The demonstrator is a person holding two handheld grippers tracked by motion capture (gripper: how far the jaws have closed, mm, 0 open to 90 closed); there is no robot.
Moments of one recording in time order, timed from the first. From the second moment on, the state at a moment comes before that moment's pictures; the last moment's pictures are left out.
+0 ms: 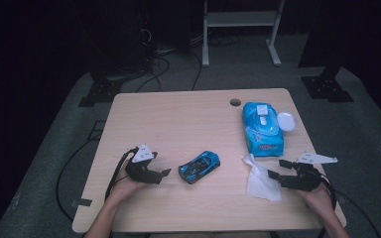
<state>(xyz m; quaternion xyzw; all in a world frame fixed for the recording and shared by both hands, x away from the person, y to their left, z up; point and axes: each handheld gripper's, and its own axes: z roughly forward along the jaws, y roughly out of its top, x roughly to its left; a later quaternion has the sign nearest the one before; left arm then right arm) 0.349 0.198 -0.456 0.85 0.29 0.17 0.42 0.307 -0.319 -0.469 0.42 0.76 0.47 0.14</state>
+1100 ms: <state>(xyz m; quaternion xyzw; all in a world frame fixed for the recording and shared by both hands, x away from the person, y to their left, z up) 0.350 0.207 -0.450 0.83 0.30 0.18 0.44 0.307 -0.317 -0.467 0.41 0.77 0.47 0.15</state>
